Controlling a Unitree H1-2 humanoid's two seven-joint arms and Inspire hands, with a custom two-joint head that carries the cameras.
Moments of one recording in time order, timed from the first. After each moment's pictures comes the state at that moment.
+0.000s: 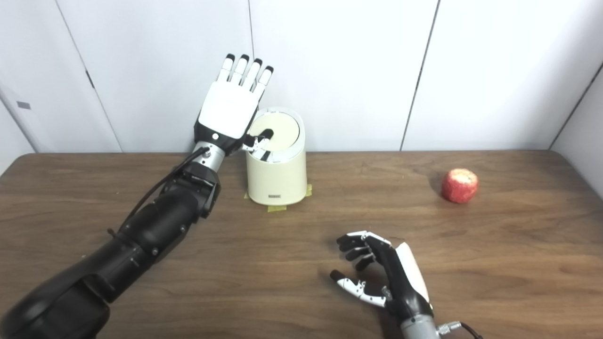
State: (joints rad) left arm -0.86 0.27 -0.68 0.54 1.34 0.34 0.28; right arm 0.10 -0.12 0.13 -0.21 -0.41 -0.01 -0.04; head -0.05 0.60
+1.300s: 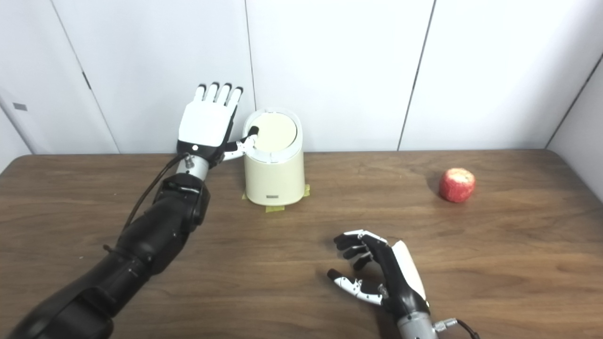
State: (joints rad) left arm -0.78 0.21 -0.51 0.54 1.08 0.40 0.13; right arm 0.09 -0.12 0.15 -0.21 -0.42 0.01 -0.03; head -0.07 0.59
